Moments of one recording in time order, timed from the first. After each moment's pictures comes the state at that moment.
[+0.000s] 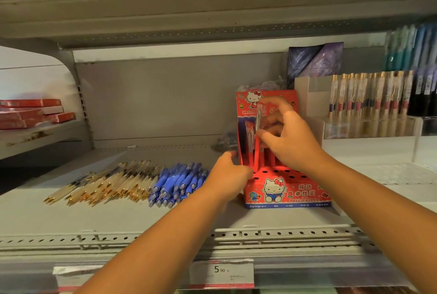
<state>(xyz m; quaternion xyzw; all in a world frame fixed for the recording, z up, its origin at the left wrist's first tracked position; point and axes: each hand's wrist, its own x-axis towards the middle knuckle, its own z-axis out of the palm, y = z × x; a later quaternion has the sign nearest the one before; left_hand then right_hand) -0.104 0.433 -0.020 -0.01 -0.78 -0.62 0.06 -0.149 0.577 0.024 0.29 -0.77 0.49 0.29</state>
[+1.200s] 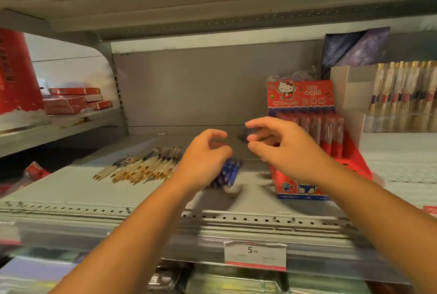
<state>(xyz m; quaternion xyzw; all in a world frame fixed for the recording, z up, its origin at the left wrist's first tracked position) -0.057 0.341 -0.001 0.00 -0.81 -0.55 0.21 -0.102 0.521 0.011 0.35 -0.79 0.48 0.14</state>
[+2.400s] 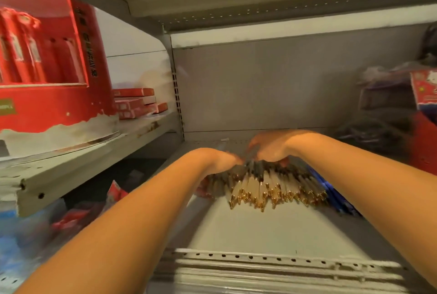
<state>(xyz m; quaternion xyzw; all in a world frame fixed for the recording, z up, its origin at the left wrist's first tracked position) -0.114 0.064 0.017 0.21 -0.91 -0.33 -0.14 -0.178 0.205 0.033 0.23 -0.97 0.06 -0.08</state>
